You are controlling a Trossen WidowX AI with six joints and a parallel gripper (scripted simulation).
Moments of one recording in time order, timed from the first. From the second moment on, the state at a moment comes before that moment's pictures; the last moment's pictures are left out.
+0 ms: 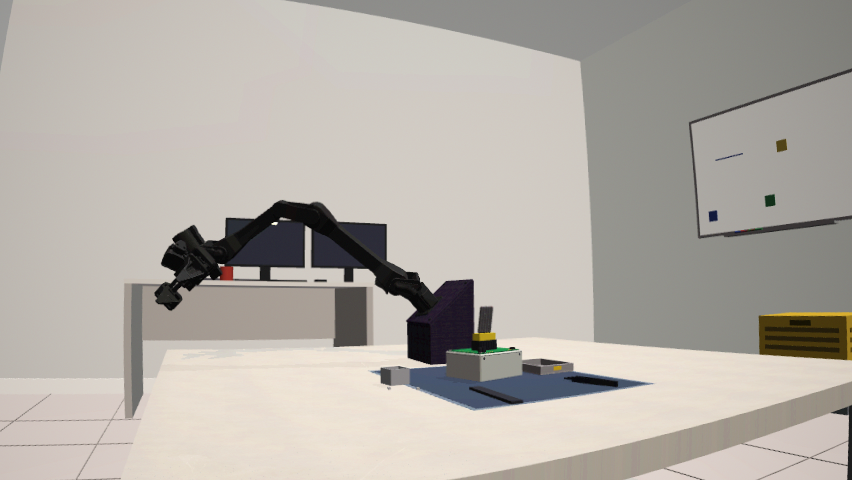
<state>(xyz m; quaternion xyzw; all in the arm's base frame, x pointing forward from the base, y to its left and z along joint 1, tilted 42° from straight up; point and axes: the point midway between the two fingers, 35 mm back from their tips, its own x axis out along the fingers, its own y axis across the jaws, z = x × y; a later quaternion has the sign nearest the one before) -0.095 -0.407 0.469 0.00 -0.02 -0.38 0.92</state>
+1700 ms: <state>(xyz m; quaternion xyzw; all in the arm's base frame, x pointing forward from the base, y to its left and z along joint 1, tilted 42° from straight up) 0.011 -0.416 0.467 0.11 -0.03 -0.36 0.93</state>
